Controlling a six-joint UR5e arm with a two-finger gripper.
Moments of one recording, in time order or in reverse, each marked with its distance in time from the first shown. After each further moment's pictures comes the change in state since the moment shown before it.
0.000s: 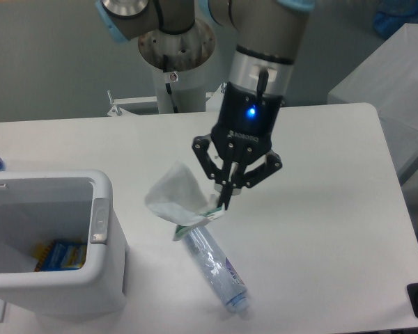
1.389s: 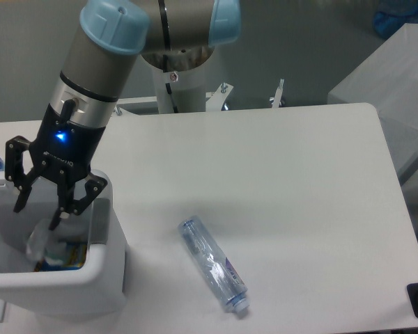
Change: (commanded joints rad) arm -0.215 -0.038 -0.068 0.081 0.011 -0.051
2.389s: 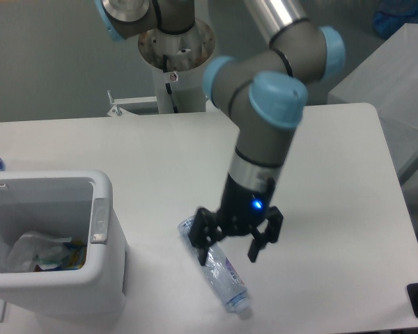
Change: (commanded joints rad) arm 0.269 -0.336 0.119 -0.014 0.236 -0.278
